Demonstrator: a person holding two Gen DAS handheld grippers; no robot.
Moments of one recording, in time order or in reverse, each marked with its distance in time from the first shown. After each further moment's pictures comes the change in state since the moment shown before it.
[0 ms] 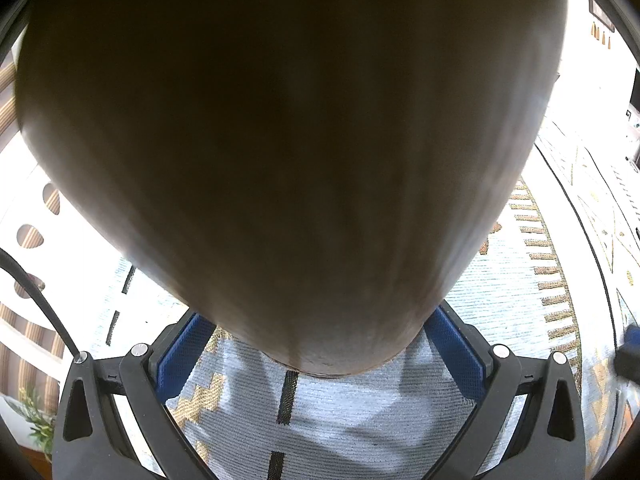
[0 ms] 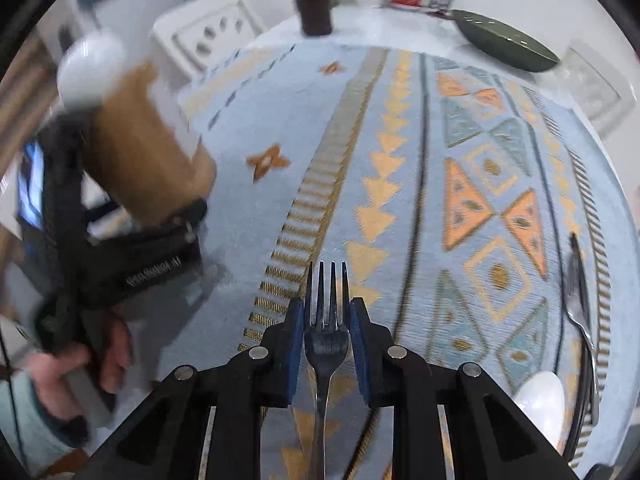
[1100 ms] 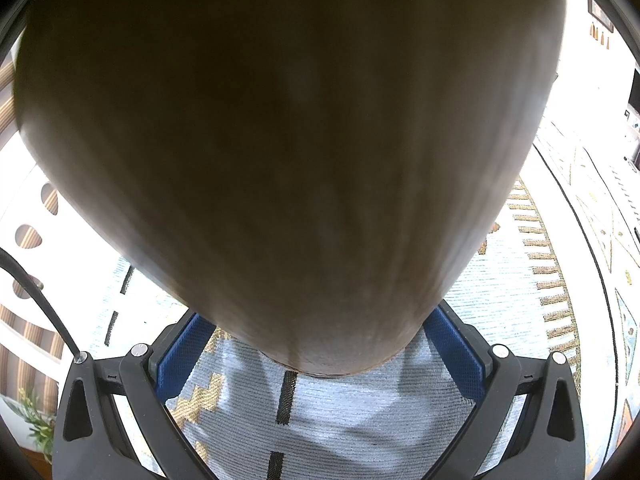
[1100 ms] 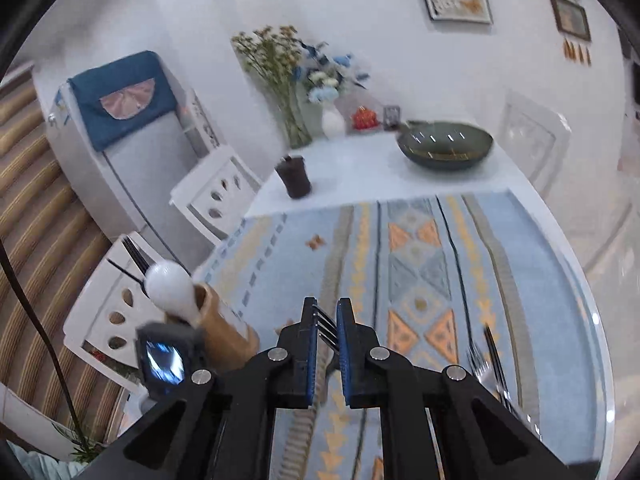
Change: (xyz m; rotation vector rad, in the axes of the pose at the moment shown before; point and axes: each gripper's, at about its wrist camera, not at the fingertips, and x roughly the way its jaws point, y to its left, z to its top) left arm 0.000 0.000 0.001 -0.004 0.001 0.002; right arm -0.150 0.002 0.067 0.105 -0.406 0.050
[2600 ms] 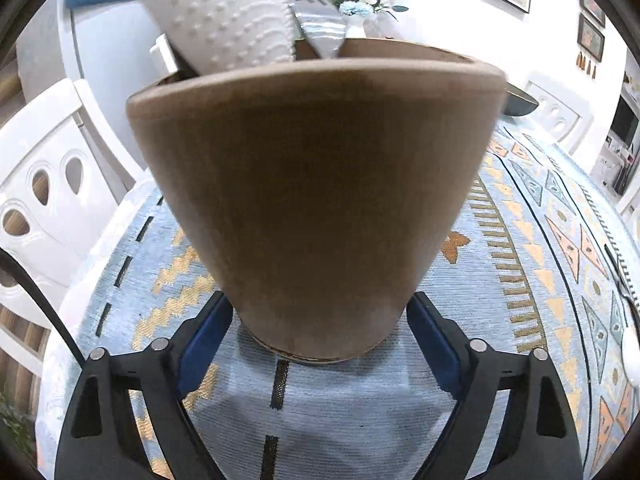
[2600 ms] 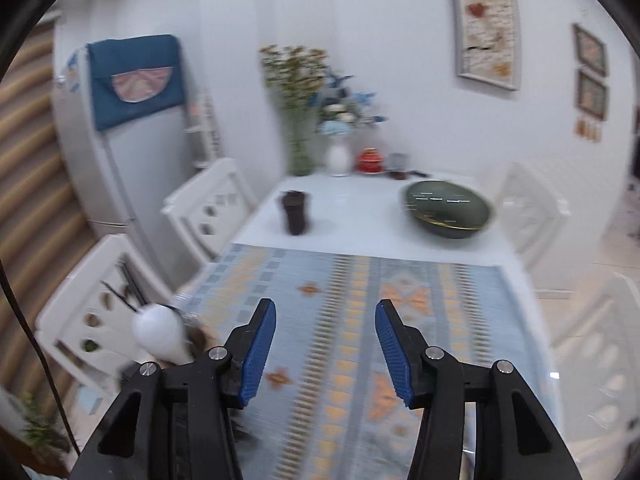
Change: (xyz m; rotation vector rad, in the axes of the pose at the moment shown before) left arm -0.039 0.003 -0.013 -0.047 -0.076 -0.098; right arm -0.009 0.031 0.038 -0.149 -0.060 -0.225
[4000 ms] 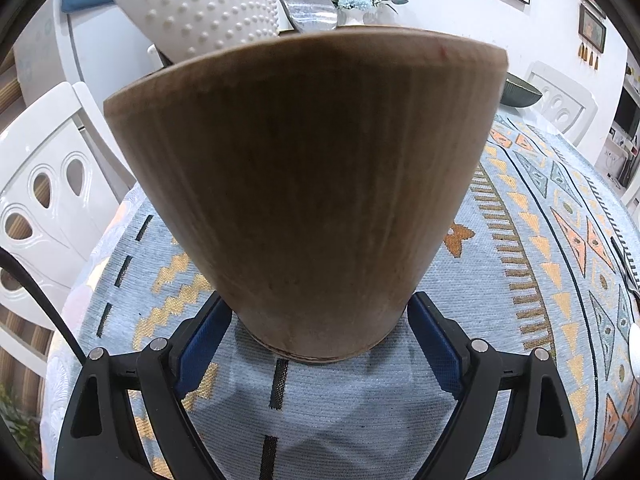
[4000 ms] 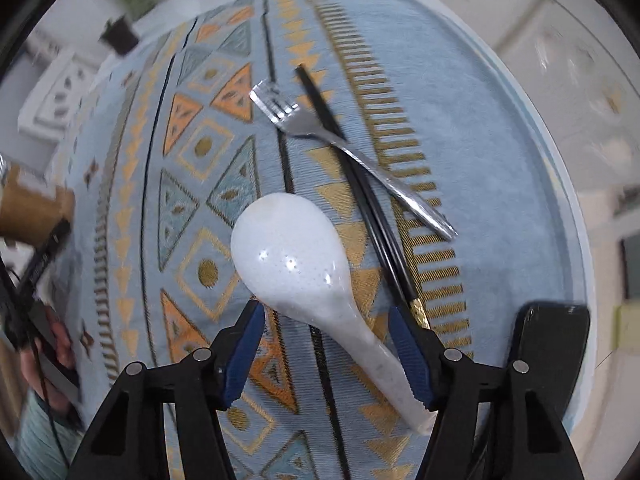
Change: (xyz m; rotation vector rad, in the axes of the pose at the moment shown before) left arm 0.010 -0.002 0.008 0.012 0.027 0.015; right arm 0.082 -0.131 -0.232 0.284 0.730 -0.080
